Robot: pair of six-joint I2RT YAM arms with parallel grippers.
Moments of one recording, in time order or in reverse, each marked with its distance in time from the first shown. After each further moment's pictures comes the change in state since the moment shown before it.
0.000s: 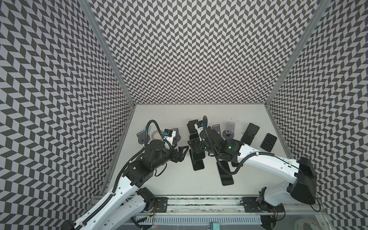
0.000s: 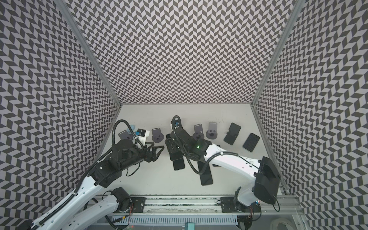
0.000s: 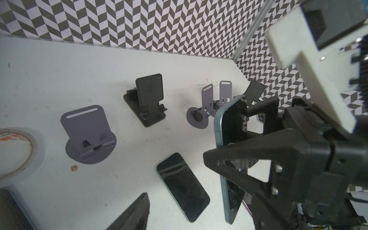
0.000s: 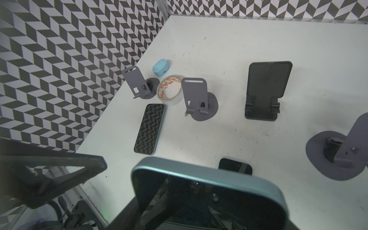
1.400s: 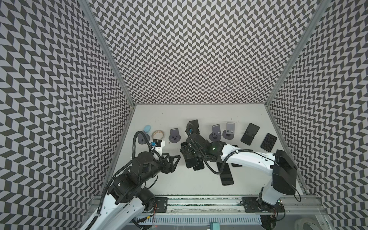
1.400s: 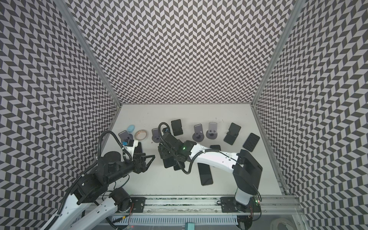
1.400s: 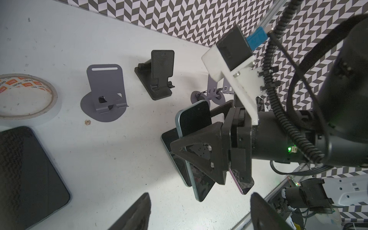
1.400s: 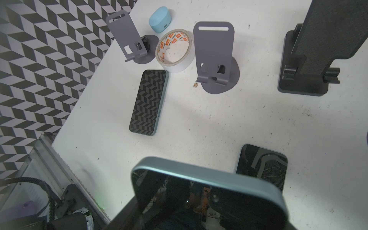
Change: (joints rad) left arm -0.006 -0.232 -0.034 -0.243 -0.018 -0.119; right arm 0.050 0.219 0.100 -0.021 -0.055 0.046
